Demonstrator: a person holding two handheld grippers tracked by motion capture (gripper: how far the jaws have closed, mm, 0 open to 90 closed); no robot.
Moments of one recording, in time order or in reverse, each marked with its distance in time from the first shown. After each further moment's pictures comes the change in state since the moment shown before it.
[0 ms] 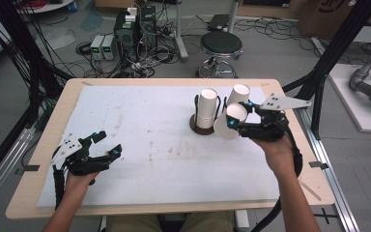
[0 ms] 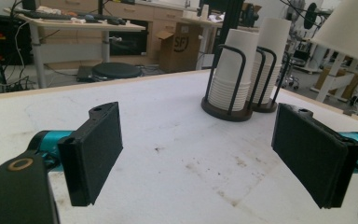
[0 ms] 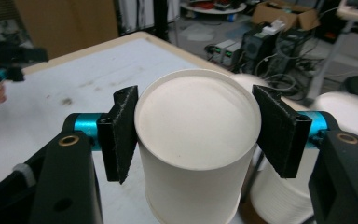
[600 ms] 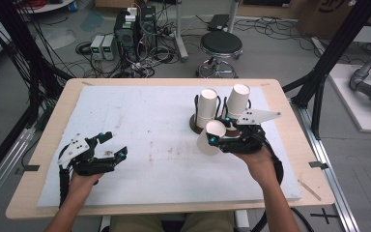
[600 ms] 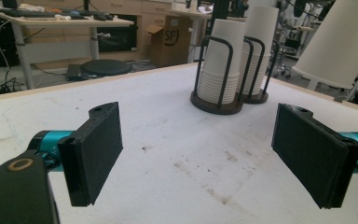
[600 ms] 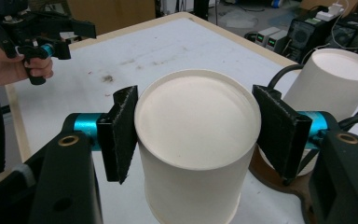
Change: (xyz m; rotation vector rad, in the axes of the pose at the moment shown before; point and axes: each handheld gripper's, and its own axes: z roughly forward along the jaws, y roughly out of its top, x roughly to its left) left arm -0.007 -0.001 0.009 0.032 -0.046 0.038; right arm 0.027 -0.021 0.035 0.041 0.146 -0.027
